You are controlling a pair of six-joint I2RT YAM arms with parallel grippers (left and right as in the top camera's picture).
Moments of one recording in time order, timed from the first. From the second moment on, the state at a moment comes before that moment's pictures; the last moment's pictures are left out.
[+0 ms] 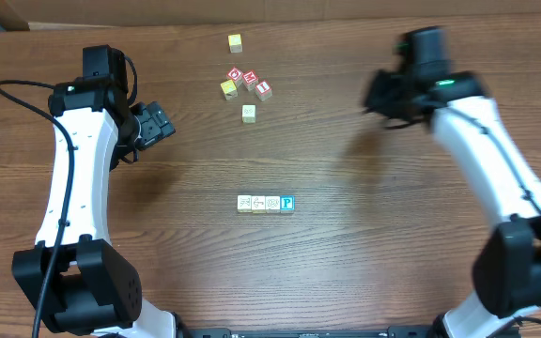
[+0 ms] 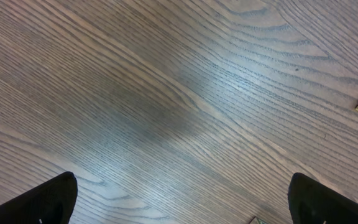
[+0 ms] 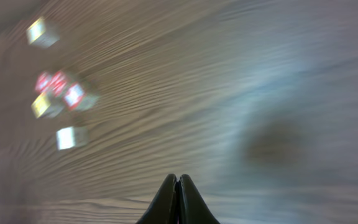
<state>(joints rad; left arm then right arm) 0.13 1.73 1.57 -1.18 -0.09 -0.48 0.25 1.81 1.52 -0.70 -0.14 0.57</state>
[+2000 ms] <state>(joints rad) 0.13 1.73 1.57 -1.18 -0.08 -0.48 0.69 2.58 2.27 -0.77 0.06 0.49</state>
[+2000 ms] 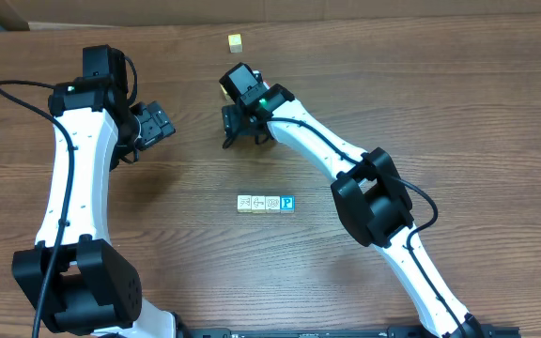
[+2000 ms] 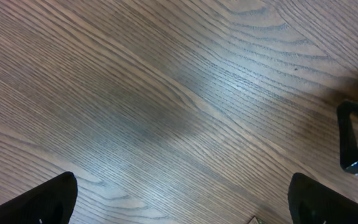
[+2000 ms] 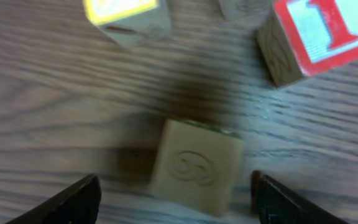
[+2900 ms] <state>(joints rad) 0.13 1.73 1.57 -1.18 -0.08 -0.48 0.69 2.58 2.26 -0.70 0.15 0.51</state>
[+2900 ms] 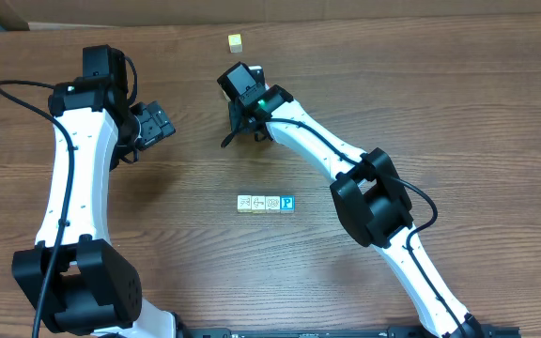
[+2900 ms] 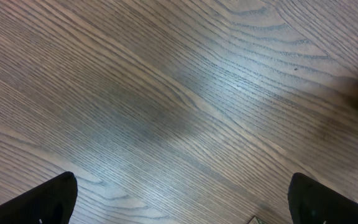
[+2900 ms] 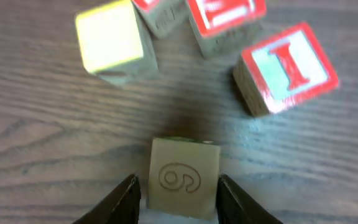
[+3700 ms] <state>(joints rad) 0.13 1.73 1.57 -1.18 -0.08 -0.48 0.68 2.11 2.25 -1.34 0.13 0.52</state>
